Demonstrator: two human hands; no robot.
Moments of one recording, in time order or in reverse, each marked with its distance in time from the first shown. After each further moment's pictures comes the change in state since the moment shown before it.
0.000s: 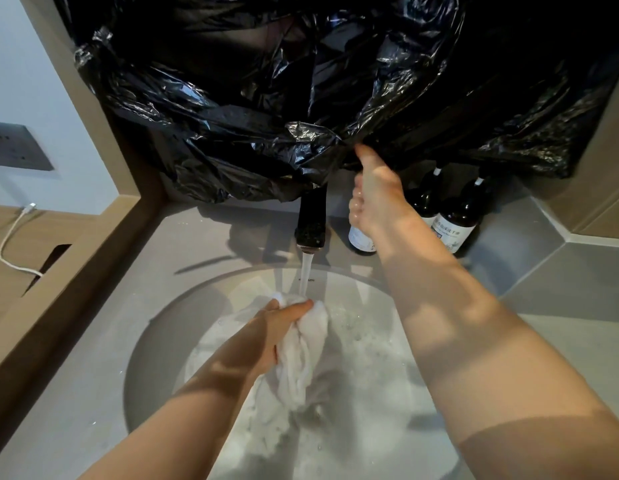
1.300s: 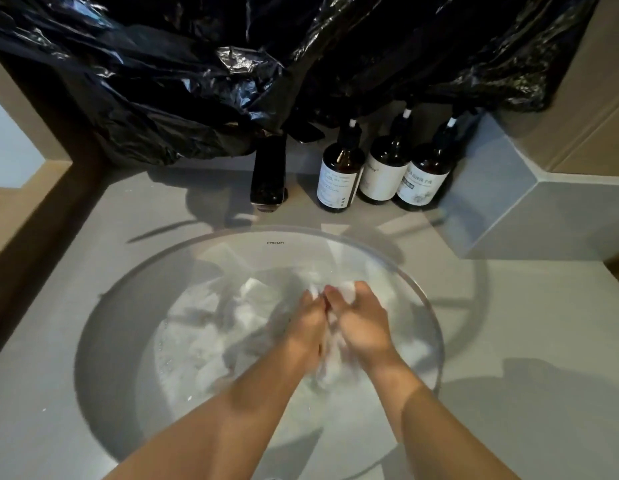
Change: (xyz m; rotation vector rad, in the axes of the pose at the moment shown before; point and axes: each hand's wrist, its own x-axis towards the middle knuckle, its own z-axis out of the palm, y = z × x) left_hand 0.012 -0.063 0.096 -0.135 -0.014 -0.039; right_hand -0.020 0.171 -0.137 -0.793 0.080 -0.102
